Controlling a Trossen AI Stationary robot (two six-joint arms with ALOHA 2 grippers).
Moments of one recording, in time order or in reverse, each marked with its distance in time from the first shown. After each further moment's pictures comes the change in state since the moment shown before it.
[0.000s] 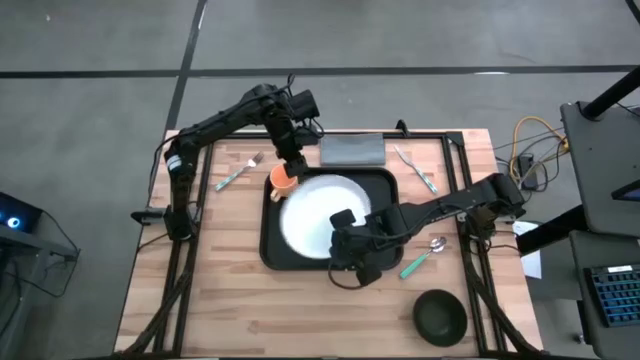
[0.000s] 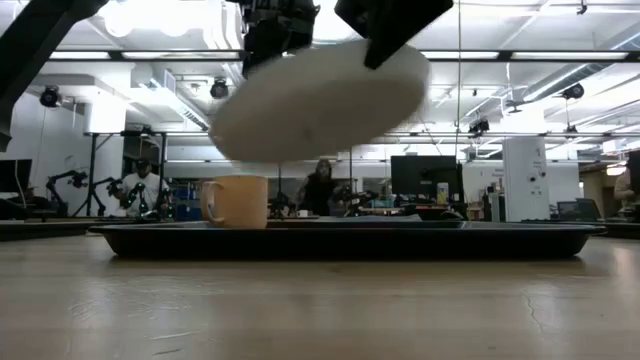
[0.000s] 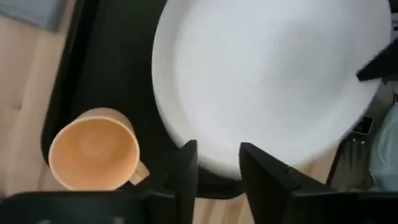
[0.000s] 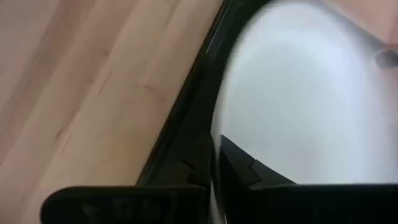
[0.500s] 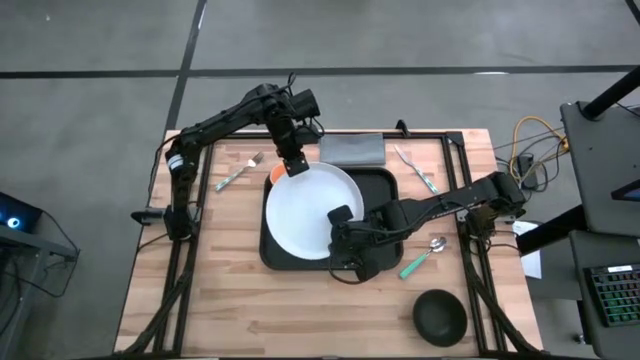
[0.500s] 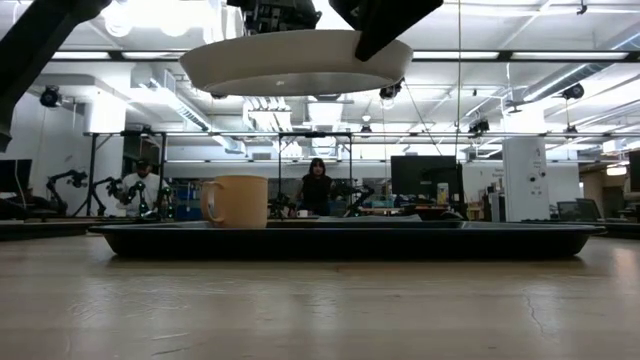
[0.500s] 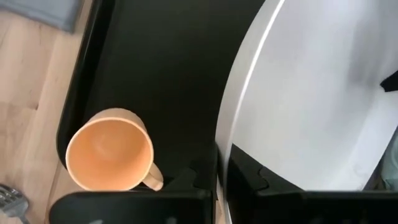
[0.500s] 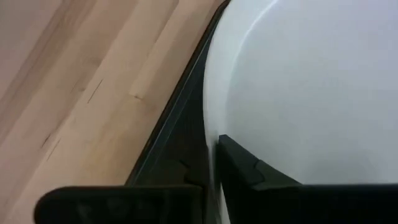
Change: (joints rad) left arm 0.004 0.011 -0.003 0.005 -0.019 0.009; right arm -0.026 -0.004 0.013 0.011 -0.001 -0.053
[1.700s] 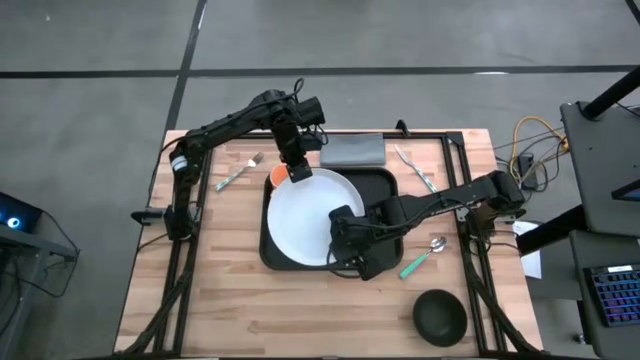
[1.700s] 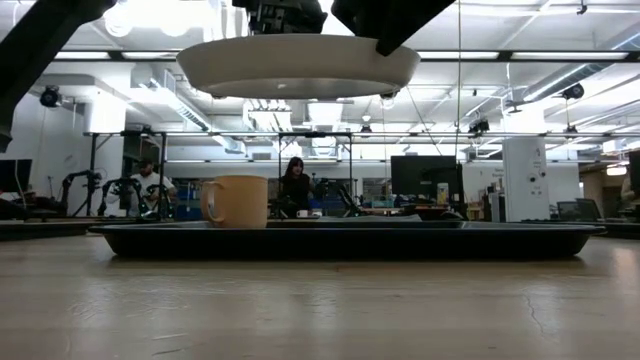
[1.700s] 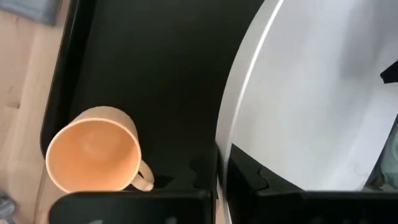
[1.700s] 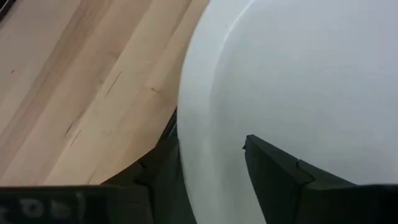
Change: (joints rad) left arm -0.039 0.027 -0.001 -0.003 -0.005 -0.019; right arm -0.024 0.000 0.016 -0.049 -0.072 -0.006
